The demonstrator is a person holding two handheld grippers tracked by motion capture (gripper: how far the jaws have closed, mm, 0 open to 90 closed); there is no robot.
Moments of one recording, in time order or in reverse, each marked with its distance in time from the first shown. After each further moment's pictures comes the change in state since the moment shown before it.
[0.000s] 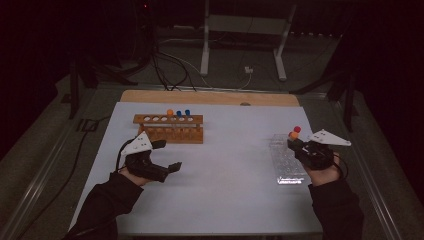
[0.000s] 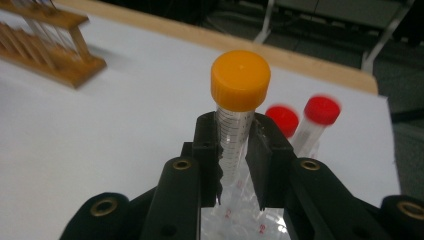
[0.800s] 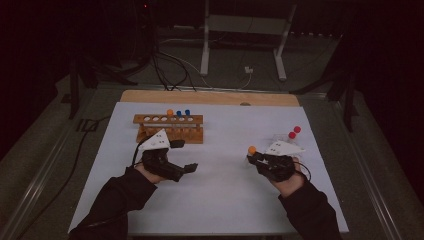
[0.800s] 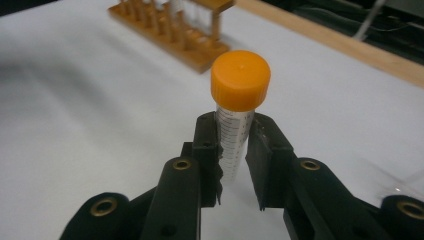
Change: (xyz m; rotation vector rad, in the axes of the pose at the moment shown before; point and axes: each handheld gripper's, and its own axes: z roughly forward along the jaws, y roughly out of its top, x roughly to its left) left arm -0.021 0.024 0.034 0.020 -0.135 0.040; right arm 0.096 0.002 0.028 0.055 0.278 -0.165
